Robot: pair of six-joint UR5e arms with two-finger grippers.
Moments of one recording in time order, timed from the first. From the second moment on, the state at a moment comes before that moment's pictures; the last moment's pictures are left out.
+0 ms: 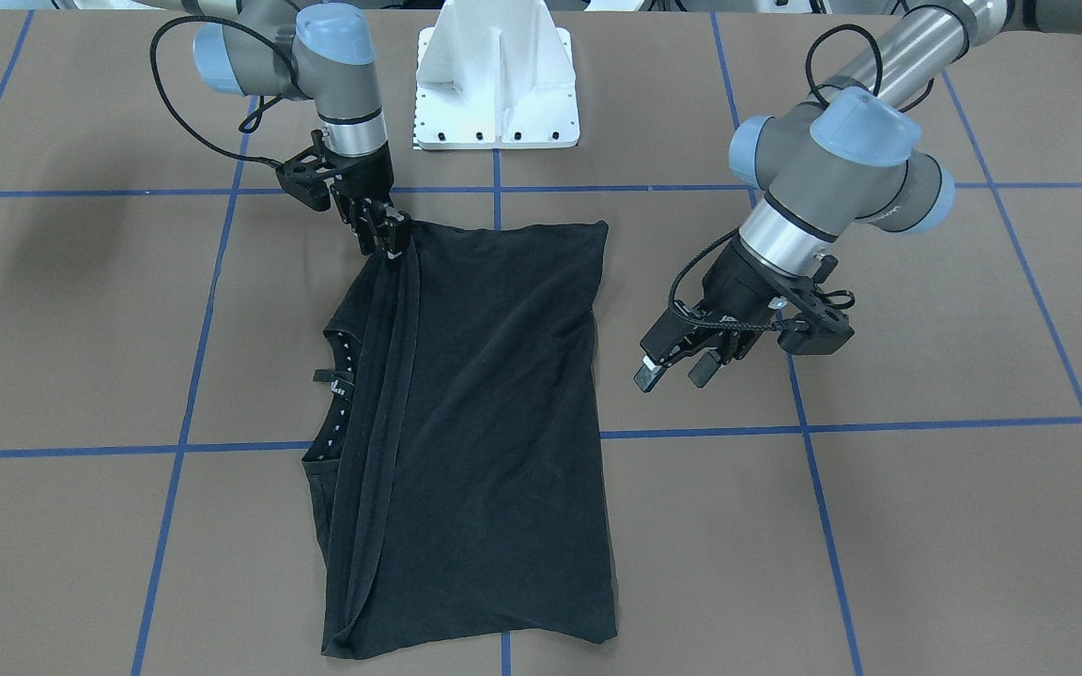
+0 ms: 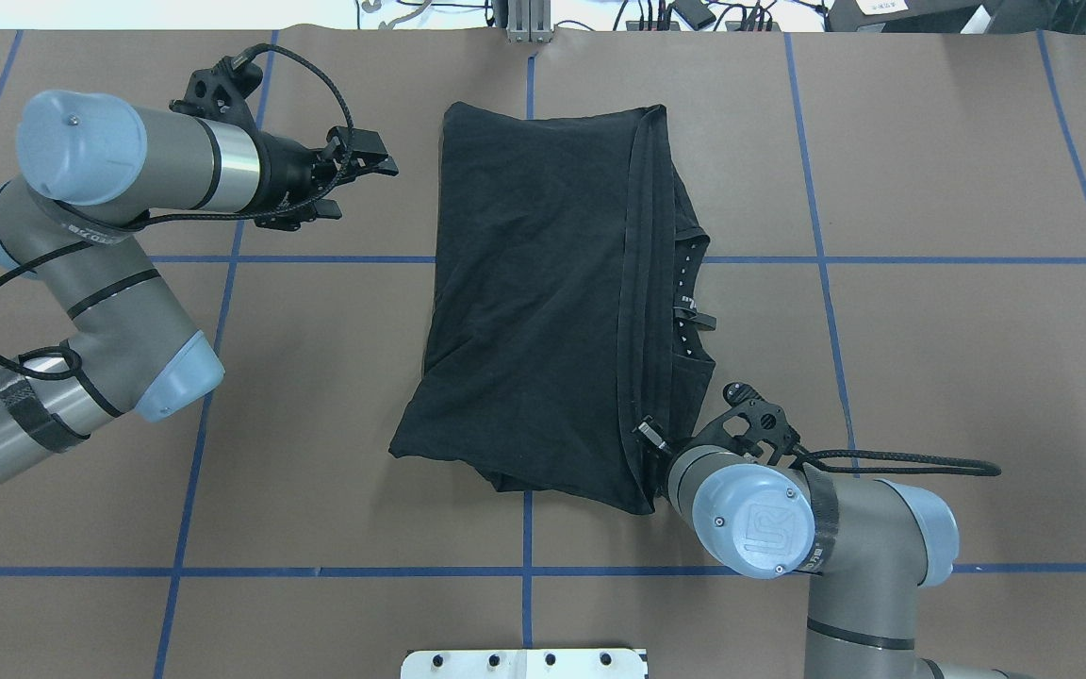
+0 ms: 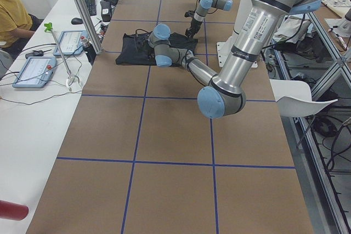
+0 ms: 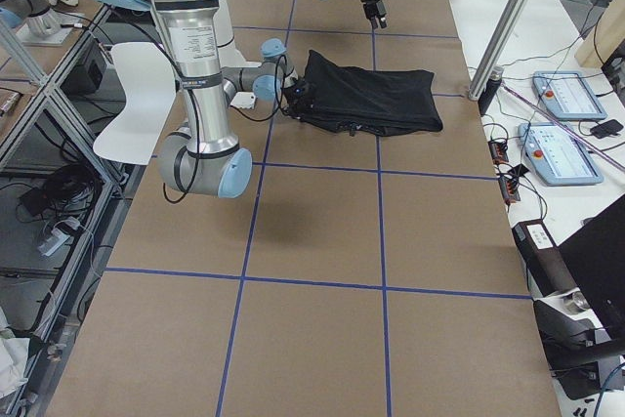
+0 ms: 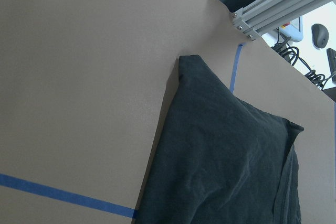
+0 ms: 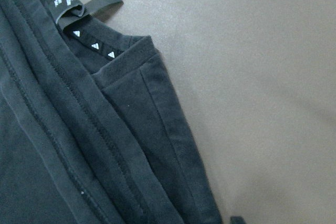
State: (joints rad) left arm -0.78 -2.07 -1.57 -2.39 -1.88 -1.64; right arm 0.23 -1.25 1.89 -1.38 1.39 2.20
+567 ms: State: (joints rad) left arm -0.78 -2.06 -1.58 -2.39 -1.88 -1.64; right arm 0.23 -1.25 1.91 -1.39 1.39 2.20
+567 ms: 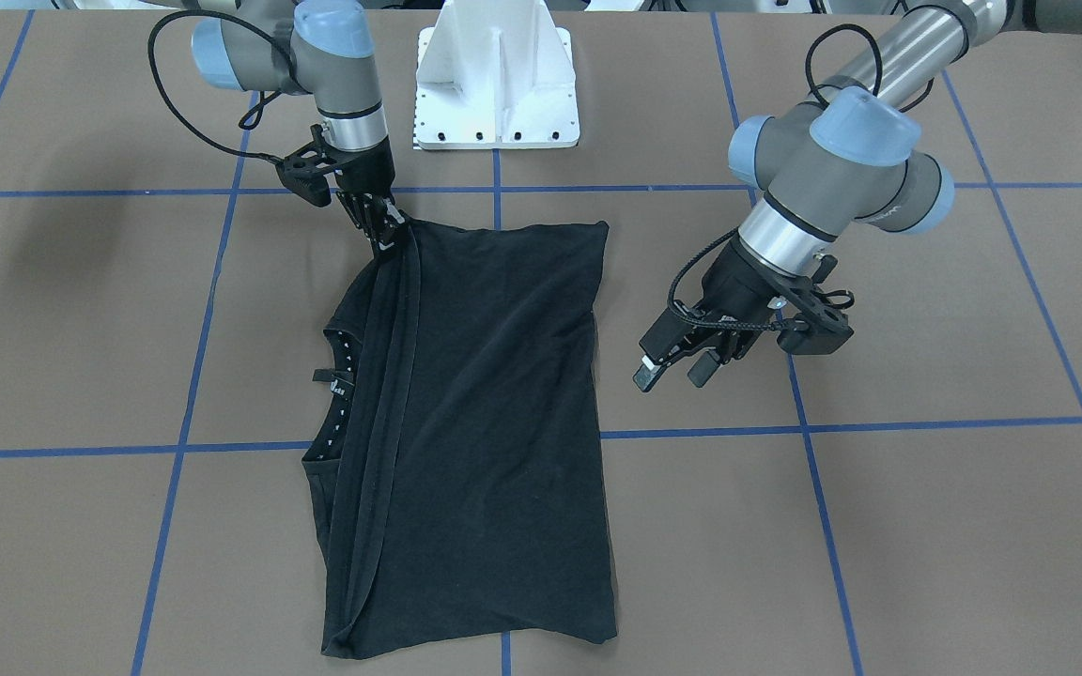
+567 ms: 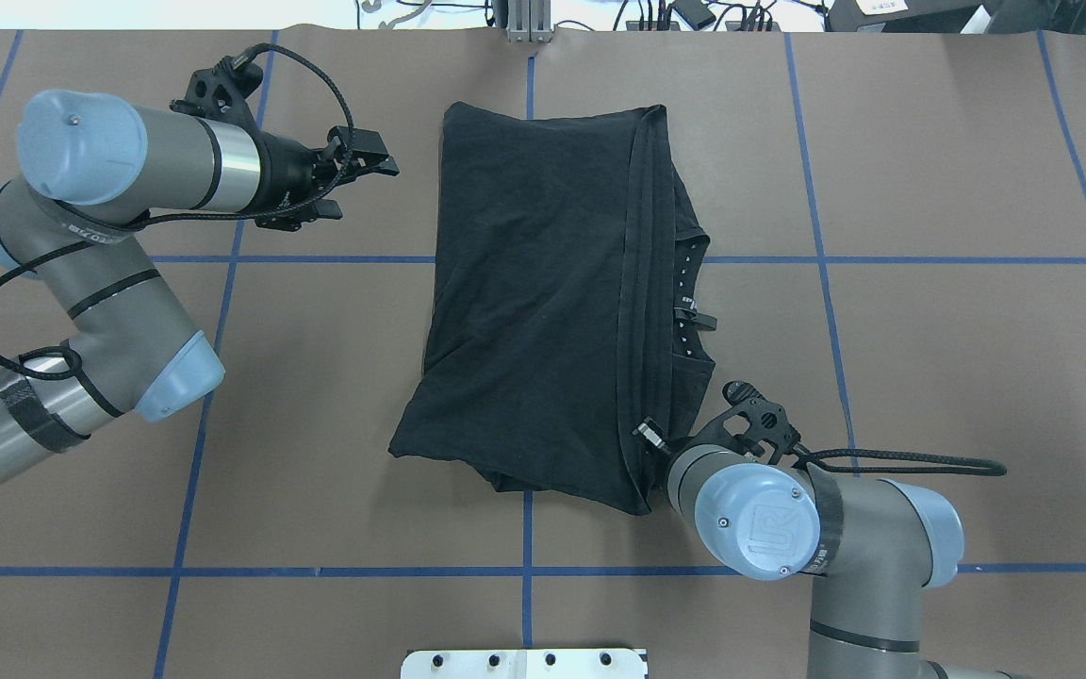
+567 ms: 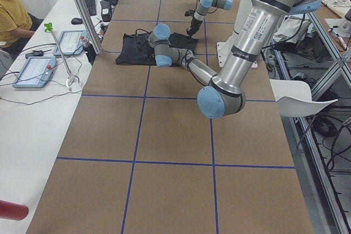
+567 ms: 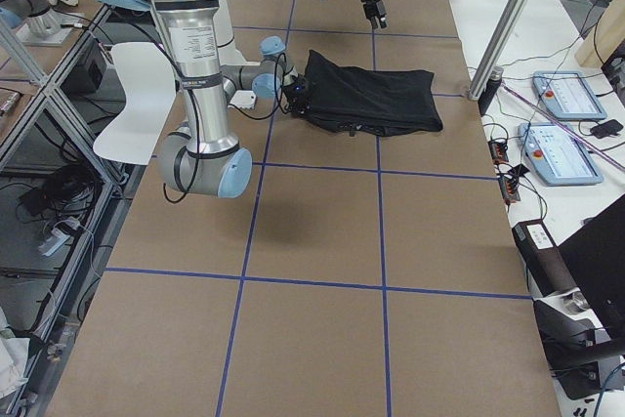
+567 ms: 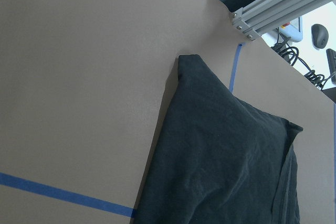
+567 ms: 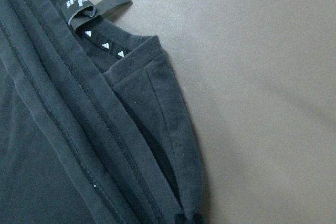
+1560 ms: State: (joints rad) left arm -0.39 -1.81 -1.84 -2.39 -1.57 -1.98; right arm 0.23 -1.27 1.96 -1.42 1.40 2.19
